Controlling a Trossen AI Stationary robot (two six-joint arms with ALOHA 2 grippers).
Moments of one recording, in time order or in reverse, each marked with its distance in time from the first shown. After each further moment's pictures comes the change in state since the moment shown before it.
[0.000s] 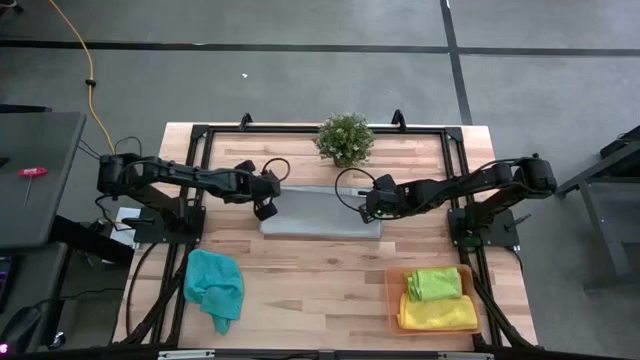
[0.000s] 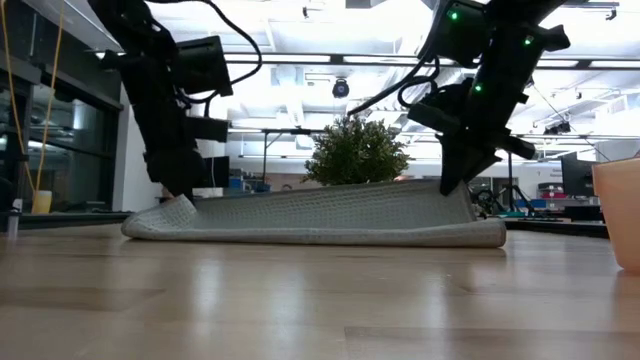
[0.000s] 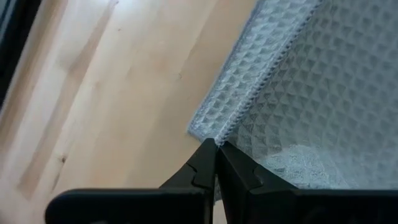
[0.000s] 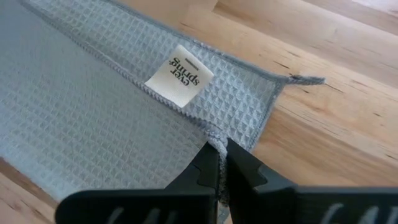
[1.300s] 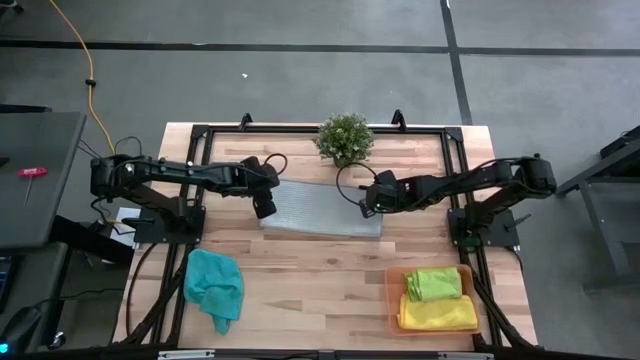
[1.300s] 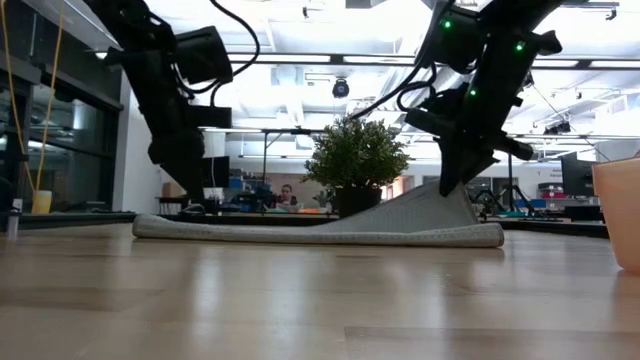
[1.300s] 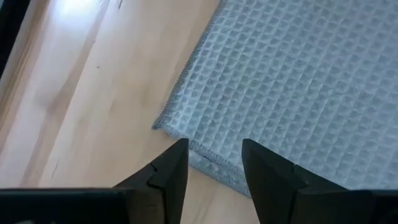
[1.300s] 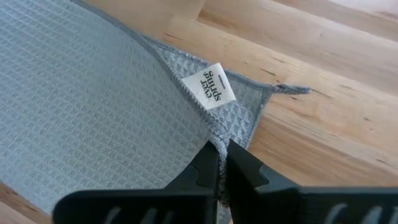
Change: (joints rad) left arm 0.068 -0.067 0.000 0.056 0.159 0.168; right arm -0.055 -0.001 0.000 0.003 -0.019 -0.003
